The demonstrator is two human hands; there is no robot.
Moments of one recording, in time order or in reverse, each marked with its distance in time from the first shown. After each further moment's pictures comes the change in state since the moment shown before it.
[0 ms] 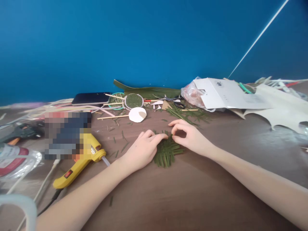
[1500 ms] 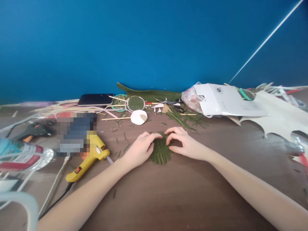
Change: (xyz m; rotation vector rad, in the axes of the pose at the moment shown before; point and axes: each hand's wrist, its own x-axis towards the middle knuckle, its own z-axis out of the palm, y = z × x) left_hand 0.001 -0.003 -0.009 -0.245 0.036 -0.150; right_hand 0.001 -0.013 -0.015 -0.079 -0.316 -0.044
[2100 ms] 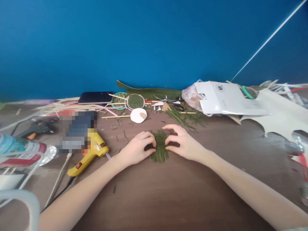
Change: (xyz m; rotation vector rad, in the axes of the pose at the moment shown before) left_hand -0.002 0.002 -0.015 -0.057 -0.143 0.016; right_hand -0.003 0.002 0.005 -0.121 0.095 -0.128
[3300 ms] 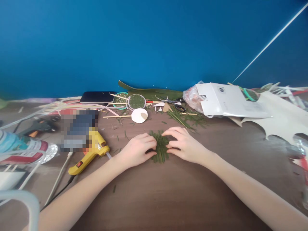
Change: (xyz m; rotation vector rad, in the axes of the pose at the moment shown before) left_hand -0.003 0.003 -0.002 0.233 0.006 0.159; right_hand -0.001 0.000 -0.004 -0.230 0.001 -0.265
